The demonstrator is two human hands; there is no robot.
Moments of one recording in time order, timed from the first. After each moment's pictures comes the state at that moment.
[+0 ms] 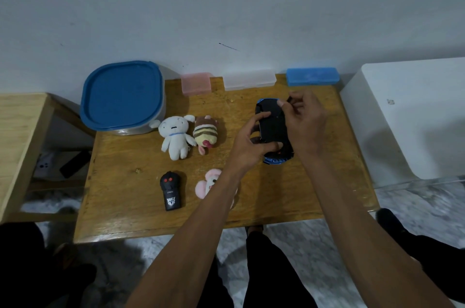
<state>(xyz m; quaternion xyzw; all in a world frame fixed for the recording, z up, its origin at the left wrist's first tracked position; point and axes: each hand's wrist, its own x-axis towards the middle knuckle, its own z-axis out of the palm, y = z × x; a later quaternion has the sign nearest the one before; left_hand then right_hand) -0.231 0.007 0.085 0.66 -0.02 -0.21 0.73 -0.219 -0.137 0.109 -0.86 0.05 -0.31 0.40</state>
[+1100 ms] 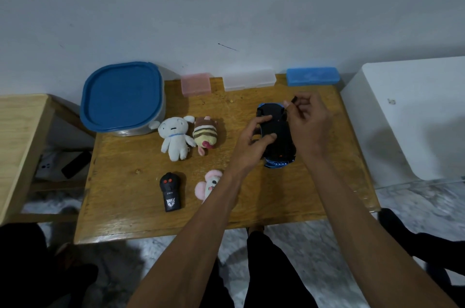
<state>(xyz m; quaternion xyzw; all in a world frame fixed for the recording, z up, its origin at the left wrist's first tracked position) -0.230 -0.001 0.084 0.67 0.00 -0.21 0.71 -0.222 -0.146 0.107 -0.84 0.10 -0.29 0.45</state>
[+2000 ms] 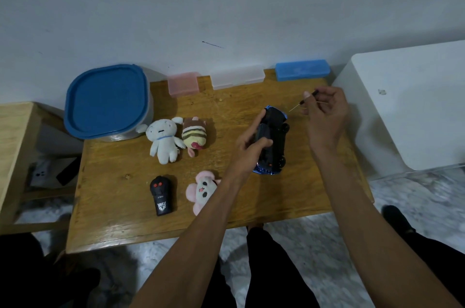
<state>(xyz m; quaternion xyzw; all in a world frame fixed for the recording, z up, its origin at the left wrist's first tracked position) -0.241 -0.022 0.074 0.62 -0.01 -0.24 0.74 -0.225 -0.188 0.109 -0.71 0.24 -0.31 0.58</state>
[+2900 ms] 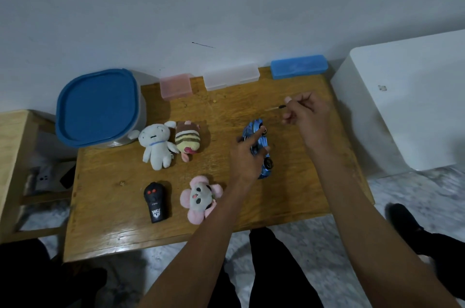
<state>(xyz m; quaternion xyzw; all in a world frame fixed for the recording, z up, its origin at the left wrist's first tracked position) -0.236 -0.048 0.038 0.85 0.01 -0.17 0.51 -0.213 -0.205 0.096 -0.69 0.23 -0.12 0.67</state>
